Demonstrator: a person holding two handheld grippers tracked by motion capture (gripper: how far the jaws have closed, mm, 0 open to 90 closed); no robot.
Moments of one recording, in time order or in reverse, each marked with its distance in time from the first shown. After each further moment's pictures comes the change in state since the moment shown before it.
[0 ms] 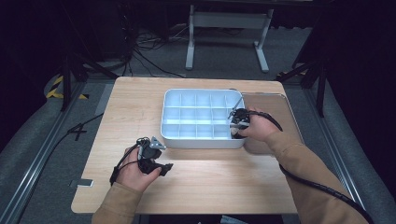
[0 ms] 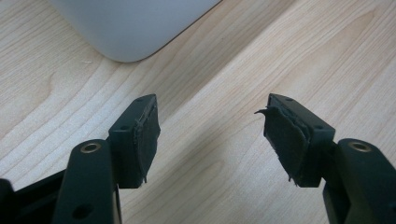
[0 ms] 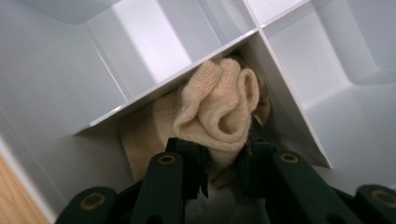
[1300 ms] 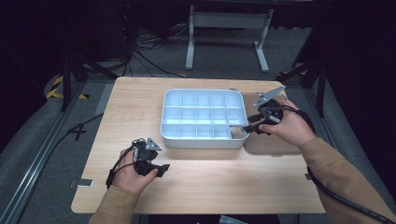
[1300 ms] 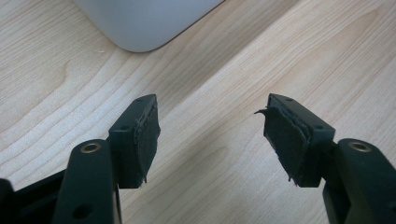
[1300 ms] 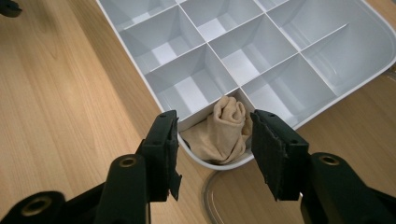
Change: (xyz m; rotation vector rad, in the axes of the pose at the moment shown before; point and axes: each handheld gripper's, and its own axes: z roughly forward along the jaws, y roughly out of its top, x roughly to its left) left arm 0.000 -0.008 -0.009 -0.006 0.023 -0.021; right arm 0.028 -0.051 -0.108 -0.410 -0.010 0.045
